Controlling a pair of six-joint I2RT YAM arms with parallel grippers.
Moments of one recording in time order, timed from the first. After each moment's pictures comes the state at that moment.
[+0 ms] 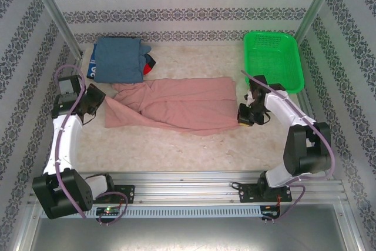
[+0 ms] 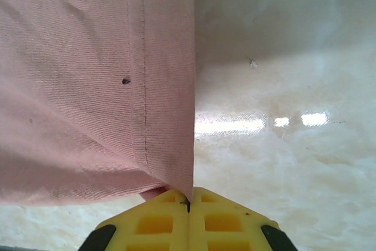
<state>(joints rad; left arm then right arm) 0.30 1.16 0.99 -0.60 0.31 -0.75 0.09 1.53 1.09 -1.04 -0.27 0.34</state>
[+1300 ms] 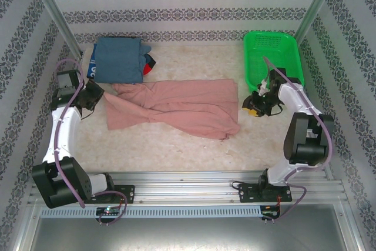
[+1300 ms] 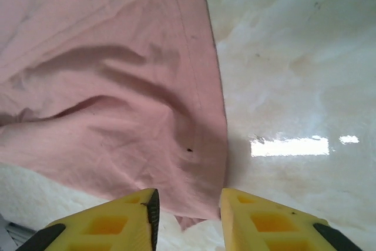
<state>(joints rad) 0.31 1.25 1.05 -0.60 0.33 -0.73 -0.11 1.63 1.19 -0.97 -0.51 0.31</state>
